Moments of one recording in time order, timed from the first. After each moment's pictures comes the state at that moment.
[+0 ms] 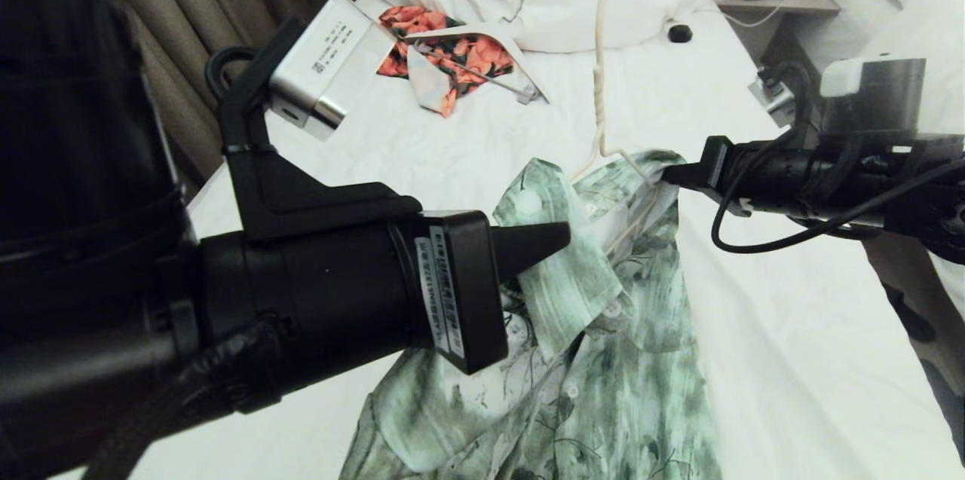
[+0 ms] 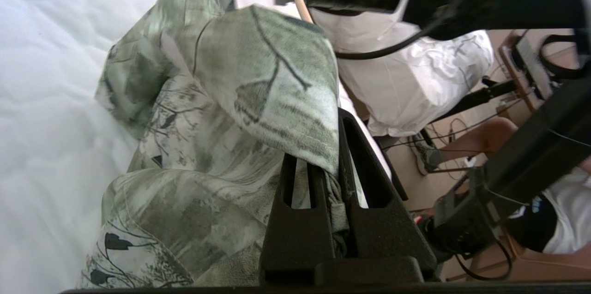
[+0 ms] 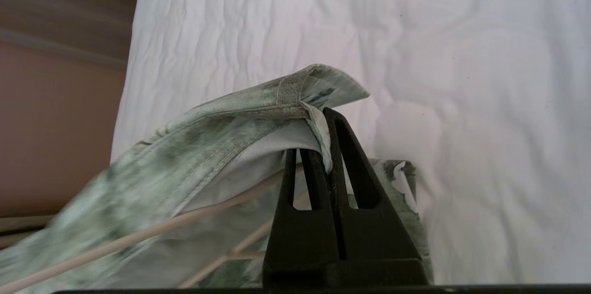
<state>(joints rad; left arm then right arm) -1.09 1.38 -1.00 -0.26 0.11 -0.36 0.26 1.74 -1.25 -0.27 0.37 0.50</state>
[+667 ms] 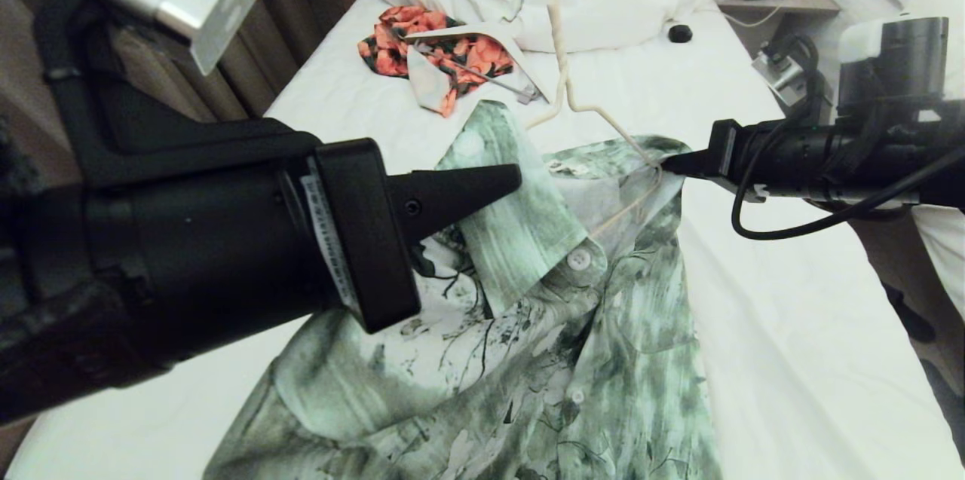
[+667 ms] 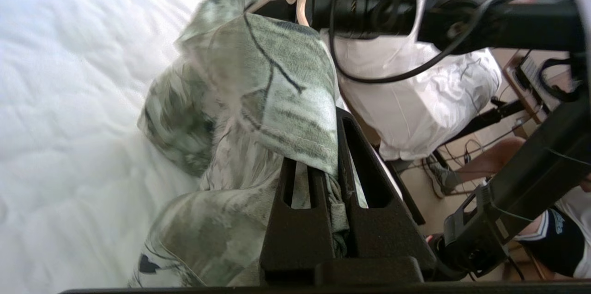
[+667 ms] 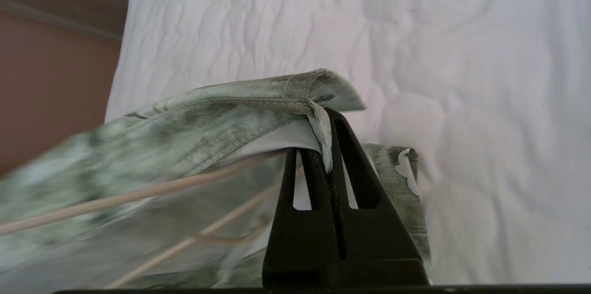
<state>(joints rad) -1.08 1.28 -1.01 -0.25 0.15 -0.29 0.28 1.71 -1.35 -0.09 0.36 0.42</state>
